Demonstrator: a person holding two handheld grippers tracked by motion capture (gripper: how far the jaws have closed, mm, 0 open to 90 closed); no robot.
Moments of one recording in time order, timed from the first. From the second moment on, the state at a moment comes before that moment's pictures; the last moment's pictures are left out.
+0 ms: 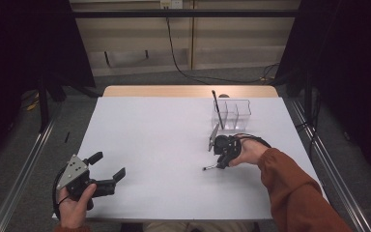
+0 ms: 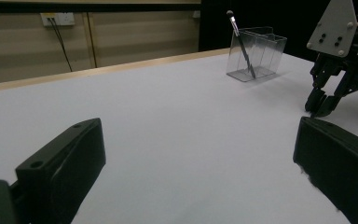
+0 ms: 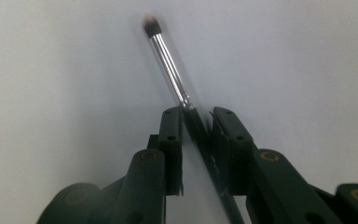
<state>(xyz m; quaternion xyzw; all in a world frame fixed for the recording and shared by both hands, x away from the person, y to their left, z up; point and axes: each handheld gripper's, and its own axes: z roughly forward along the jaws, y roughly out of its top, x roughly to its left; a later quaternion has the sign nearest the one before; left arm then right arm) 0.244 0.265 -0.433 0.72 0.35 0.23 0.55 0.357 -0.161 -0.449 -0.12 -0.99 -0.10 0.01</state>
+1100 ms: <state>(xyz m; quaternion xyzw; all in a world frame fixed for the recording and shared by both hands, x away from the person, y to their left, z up) 0.244 0.265 -0.433 0.72 0.35 0.23 0.55 0.361 -0.177 -0.434 -0.18 -0.97 -0.15 -0.01</state>
